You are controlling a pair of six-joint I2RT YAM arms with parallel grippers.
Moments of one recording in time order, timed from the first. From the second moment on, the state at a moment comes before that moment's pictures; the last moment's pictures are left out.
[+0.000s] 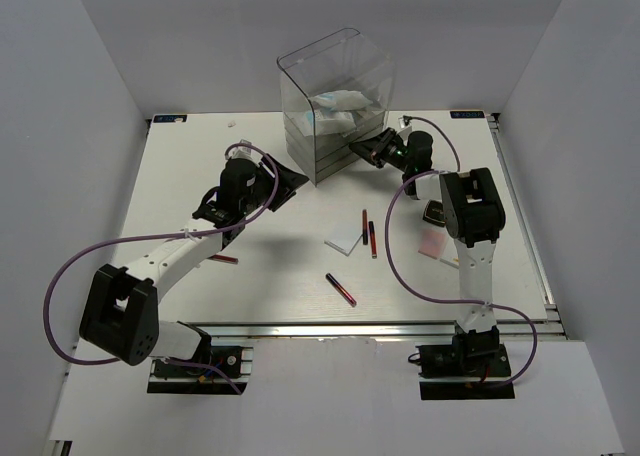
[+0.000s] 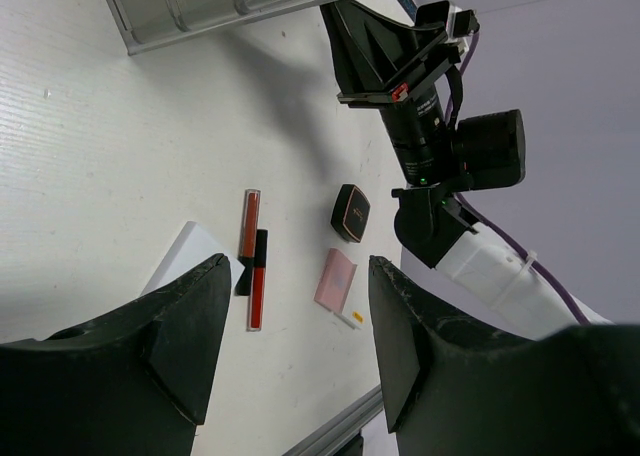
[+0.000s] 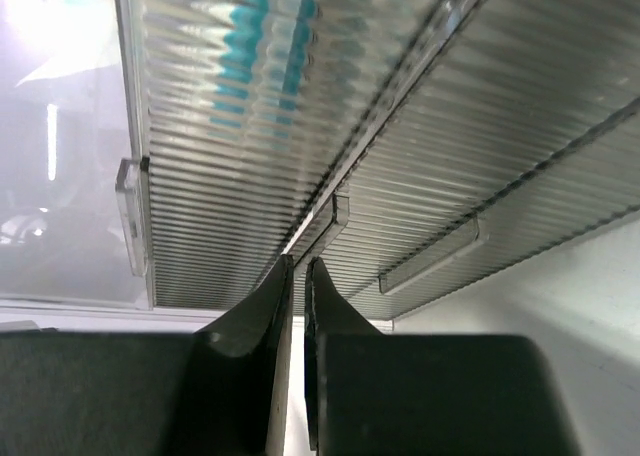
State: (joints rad) left arm -0.45 1.37 0.88 0.11 0.12 -1.07; right arm 0.22 2.31 1.40 0.83 -0.64 1.16
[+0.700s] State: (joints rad) left arm -0.45 1.31 0.83 0.13 0.12 -1.08; right arm 0.18 2.12 1.09 0.90 -0.64 1.16
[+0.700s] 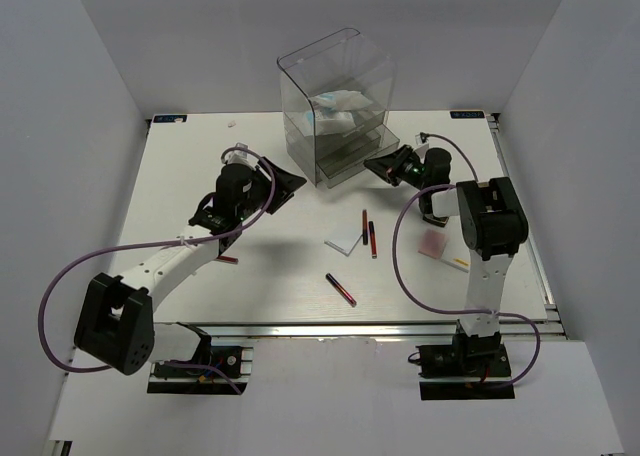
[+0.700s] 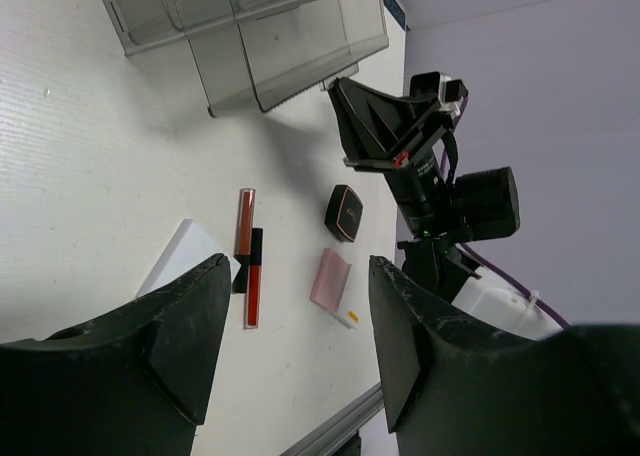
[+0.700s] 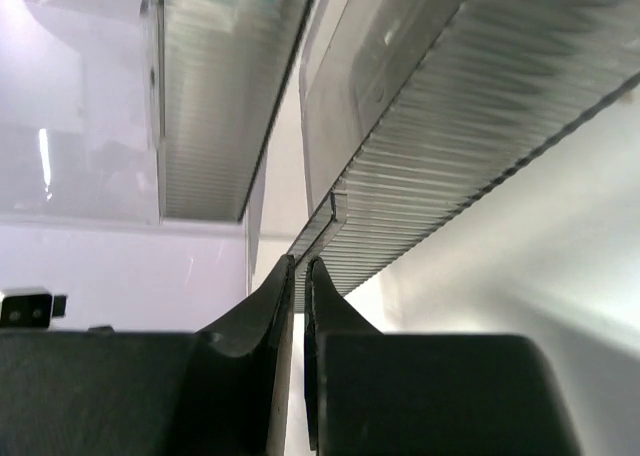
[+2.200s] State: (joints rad) left arm -0.56 1.61 1.01 -0.30 0.06 -0.61; right arm 0.25 1.47 1.00 -0.33 -0.55 -0.30
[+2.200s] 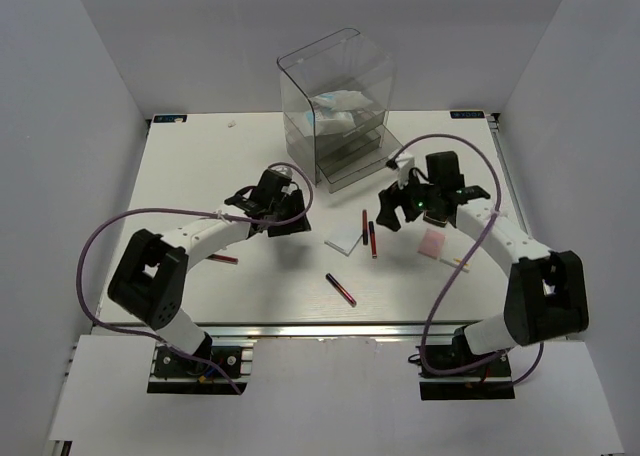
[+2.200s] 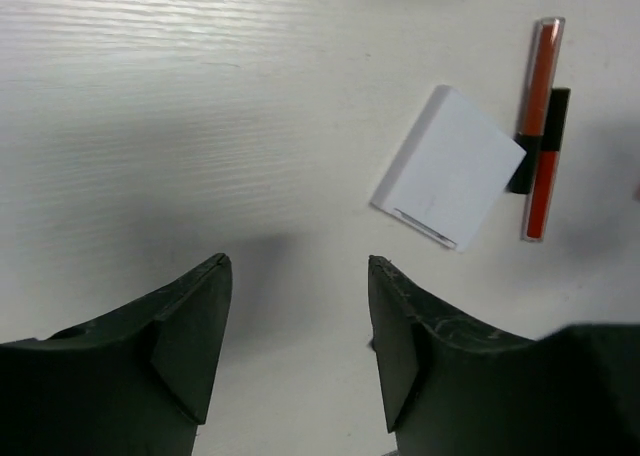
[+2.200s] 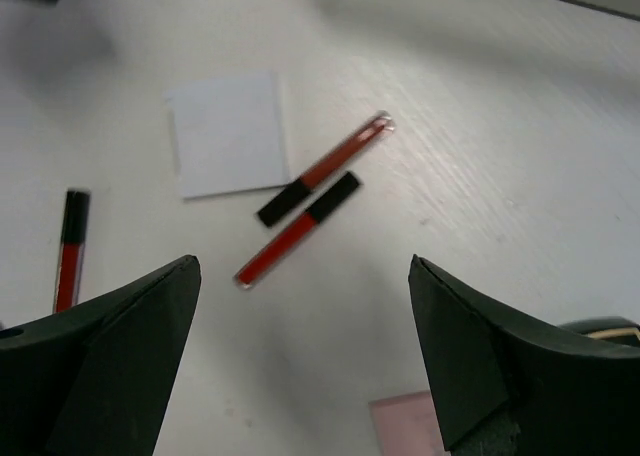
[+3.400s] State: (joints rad) left arm -0.45 0.85 0.77 -0.68 -0.38 -1.04; right arm 1.04 1.72 1.05 -0.49 -0.04 -0.18
